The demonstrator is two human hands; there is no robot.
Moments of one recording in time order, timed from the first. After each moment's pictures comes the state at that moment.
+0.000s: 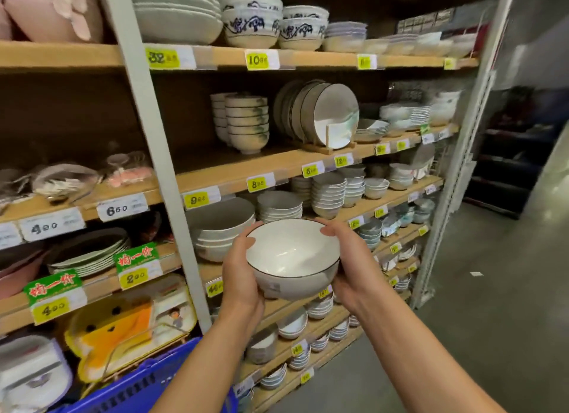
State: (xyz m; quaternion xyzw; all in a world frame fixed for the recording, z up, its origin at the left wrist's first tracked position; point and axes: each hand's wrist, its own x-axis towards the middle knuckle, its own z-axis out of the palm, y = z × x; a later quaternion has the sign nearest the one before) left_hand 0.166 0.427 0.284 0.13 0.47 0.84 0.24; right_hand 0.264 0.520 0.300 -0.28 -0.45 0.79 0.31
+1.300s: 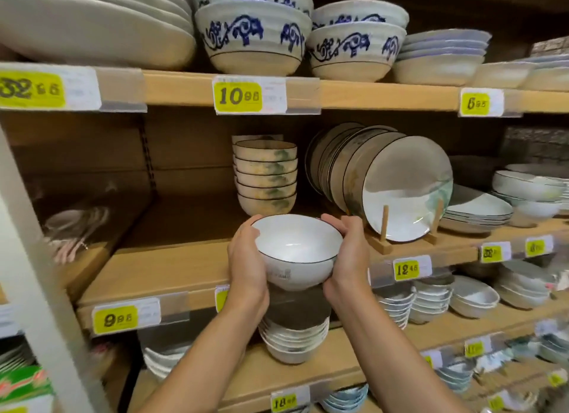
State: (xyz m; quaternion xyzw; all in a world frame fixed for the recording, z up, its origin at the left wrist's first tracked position) left_hand -0.024 0.697 0.342 0.04 0.52 0.85 0.06; right_hand 0.016 0.799 0.342 -0.21 -0.45 0.78 0.39
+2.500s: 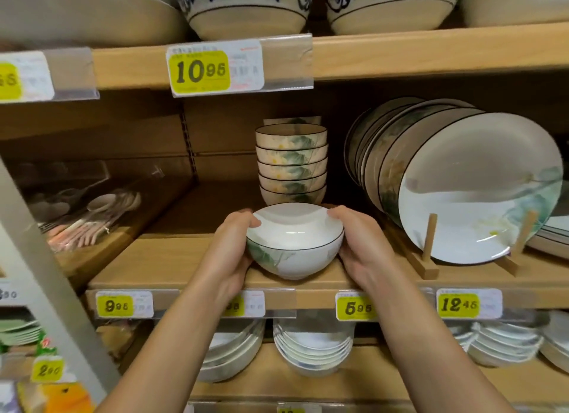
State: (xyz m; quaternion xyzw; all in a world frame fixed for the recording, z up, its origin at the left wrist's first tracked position) left_hand -0.073 0.699 0.348 0.01 0.61 0.79 0.07; right_hand -0.044 0.871 0.344 -0.14 -0.54 0.81 0.15
